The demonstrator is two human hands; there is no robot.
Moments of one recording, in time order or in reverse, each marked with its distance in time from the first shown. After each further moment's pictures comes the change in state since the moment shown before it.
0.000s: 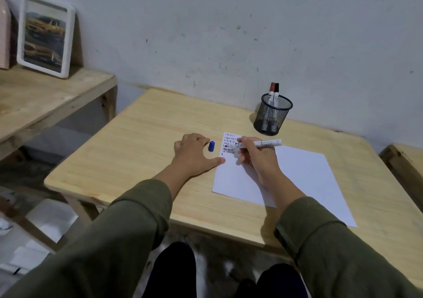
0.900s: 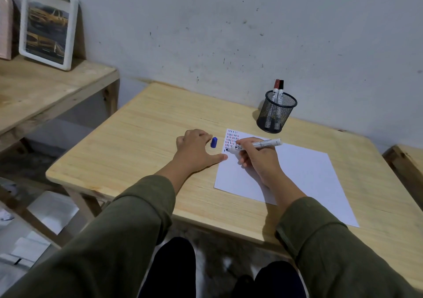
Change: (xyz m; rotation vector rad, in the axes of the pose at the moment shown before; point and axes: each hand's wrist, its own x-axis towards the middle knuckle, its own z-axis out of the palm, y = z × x) left_hand -0.001 0.001 -0.001 0.038 -0.010 -0.003; right_hand -0.001 0.006 -0.004 -0.284 -0.004 -0.046
